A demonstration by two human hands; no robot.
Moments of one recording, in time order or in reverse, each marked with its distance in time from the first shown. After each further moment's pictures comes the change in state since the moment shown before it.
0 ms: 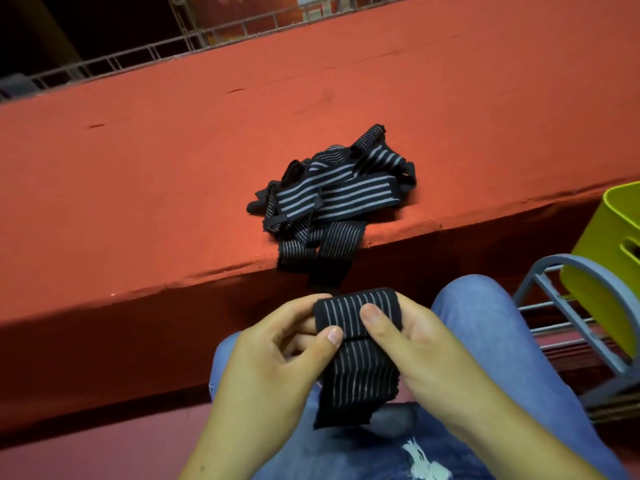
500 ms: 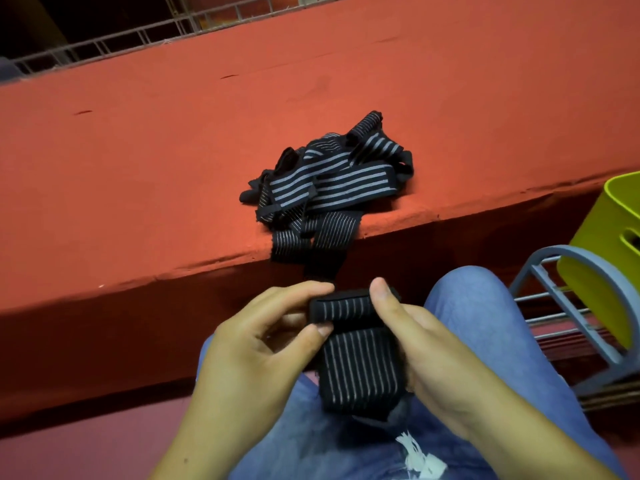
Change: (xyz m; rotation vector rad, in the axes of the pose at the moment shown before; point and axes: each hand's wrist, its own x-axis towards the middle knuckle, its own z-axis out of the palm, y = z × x) left_hand 0.007 0.000 -0.006 0.224 0.061 0.191; right_hand 0.000 0.003 -0.005 0.147 -0.050 0.301
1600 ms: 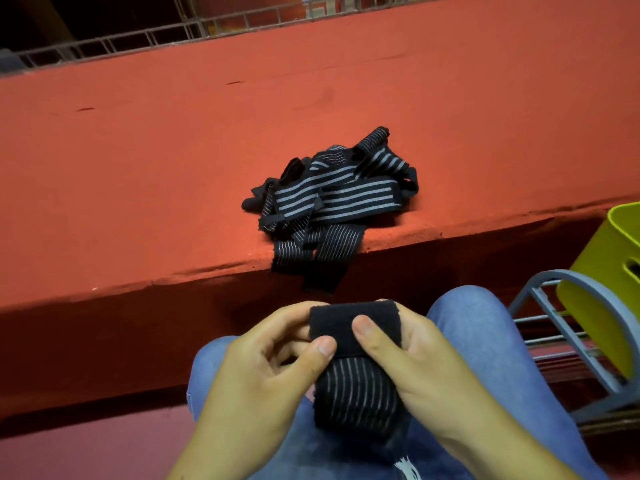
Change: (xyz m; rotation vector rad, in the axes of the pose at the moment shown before) left_hand 0.002 -0.021 0.002 -0.330 -0.080 -0.144; right_hand 0.006 -0.004 0.007 -0.145 0.075 -0.256
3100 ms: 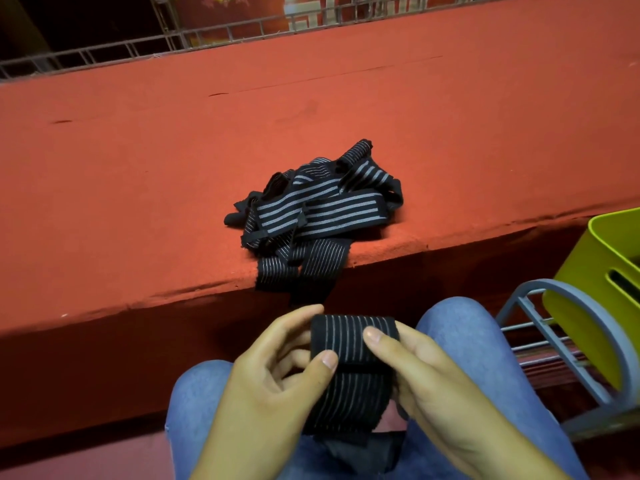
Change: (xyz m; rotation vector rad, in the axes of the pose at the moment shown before) left_hand 0.024 -0.017 0.017 0.013 0.045 -0.042; right_hand 0.015 0.021 -0.028 0.194 -0.035 0.149
